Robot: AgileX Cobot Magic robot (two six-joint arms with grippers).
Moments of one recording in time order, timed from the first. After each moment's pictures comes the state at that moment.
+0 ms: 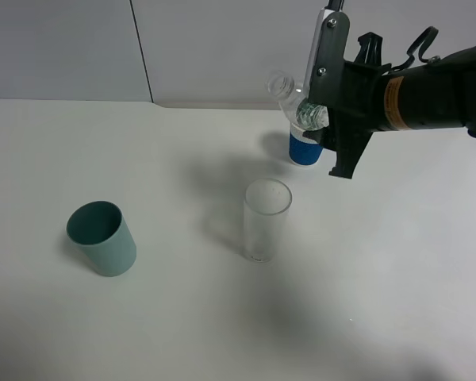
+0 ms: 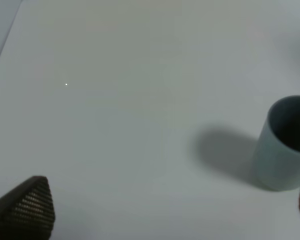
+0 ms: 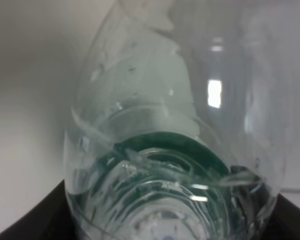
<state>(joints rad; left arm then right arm) 0.12 -0.01 -0.51 -0.08 1.06 0.12 0.48 1.46 -0.75 -1.73 -0.06 0.61</state>
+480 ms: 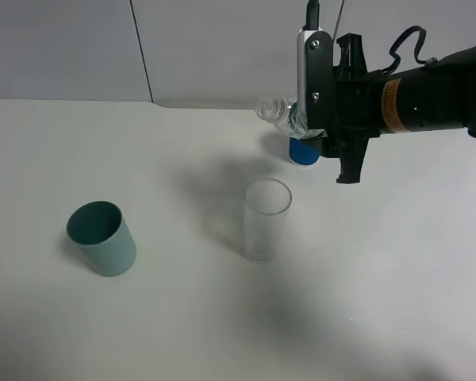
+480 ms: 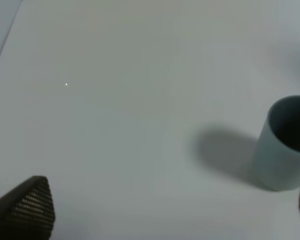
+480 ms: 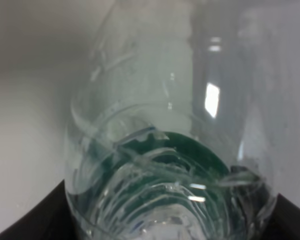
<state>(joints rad) 0.12 -0.01 -0.51 -0.08 1.06 0.12 0.48 1.46 -0.75 -1.73 -0.12 0.39</state>
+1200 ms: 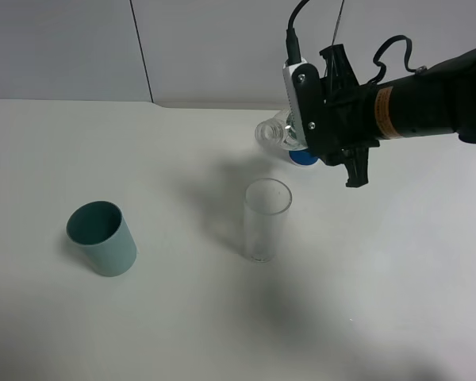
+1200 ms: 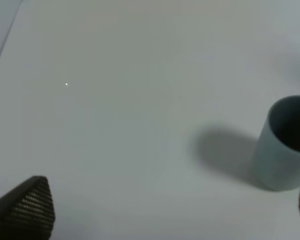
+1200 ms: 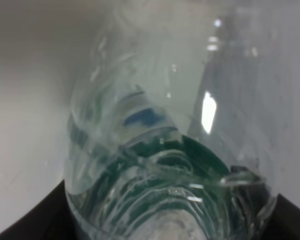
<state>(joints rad) 0.12 -0.01 -0.51 -0.08 1.06 0.12 0.48 1.50 -0.75 -1.74 -0.11 0.15</state>
